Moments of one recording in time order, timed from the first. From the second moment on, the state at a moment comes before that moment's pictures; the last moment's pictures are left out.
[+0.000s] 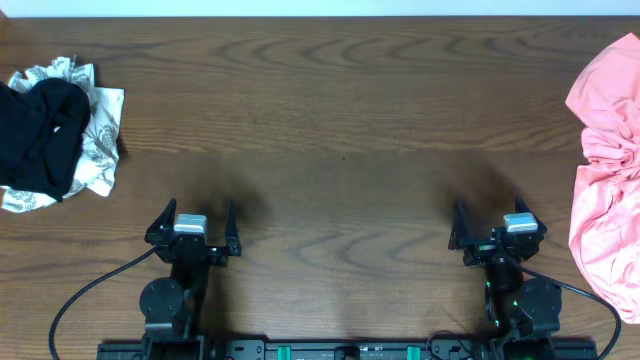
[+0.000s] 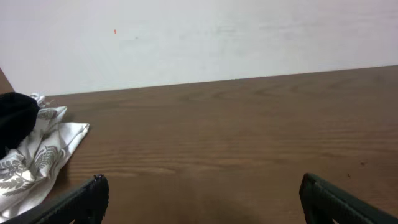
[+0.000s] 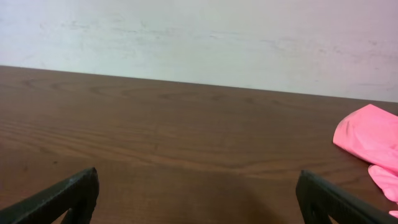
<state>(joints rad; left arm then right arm) 0.00 0.01 0.02 -0.11 0.07 0.06 0.12 0.01 0.01 -0.07 0.03 -0.01</state>
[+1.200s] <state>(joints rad) 0.00 0.01 0.02 -0.11 0.07 0.06 0.12 0.01 0.01 -0.07 0.02 0.04</state>
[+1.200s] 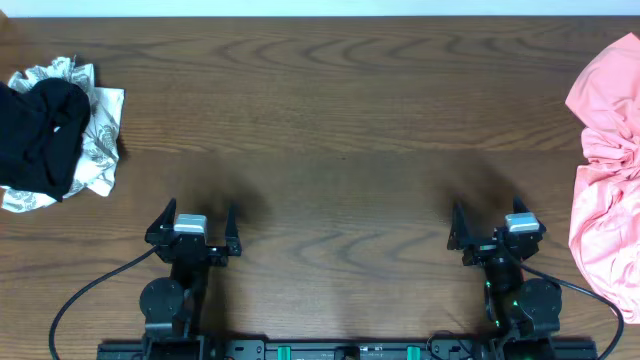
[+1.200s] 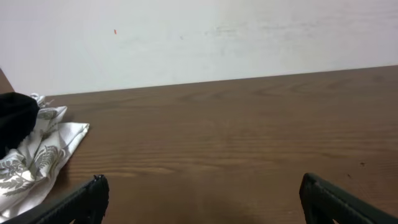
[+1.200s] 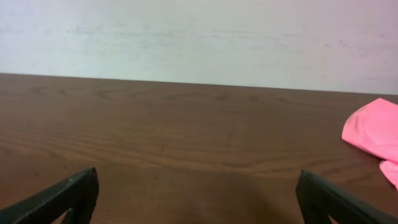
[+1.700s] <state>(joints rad) 0.00 0.01 0.02 -0.11 0.07 0.06 0.12 0.14 0.22 -0.13 0.08 0.22</state>
